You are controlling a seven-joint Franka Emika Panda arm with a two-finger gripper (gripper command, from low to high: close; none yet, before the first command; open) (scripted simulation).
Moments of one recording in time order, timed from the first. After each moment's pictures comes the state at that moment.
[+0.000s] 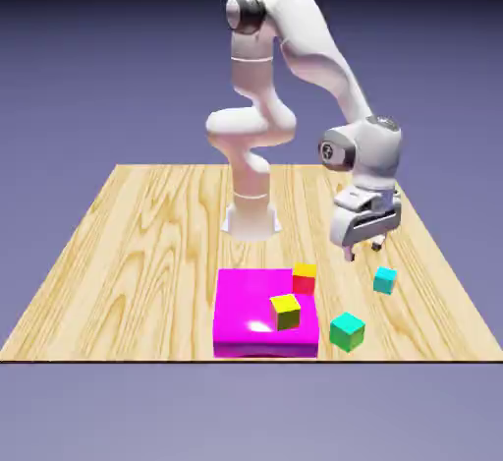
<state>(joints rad) 0.27 0.13 0.37 -2.41 -0.24 2.46 0.82</state>
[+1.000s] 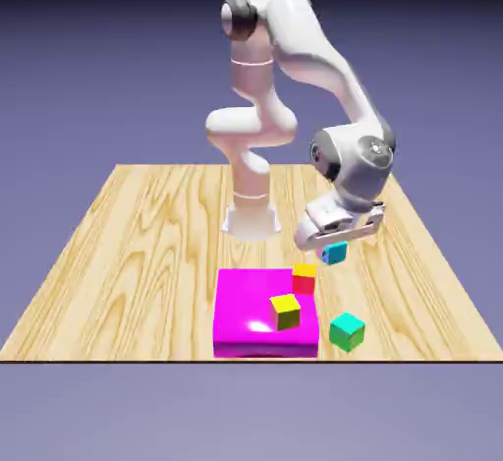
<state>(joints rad) -0.01 0.02 0.27 -2.30 0.00 1.97 0.79</state>
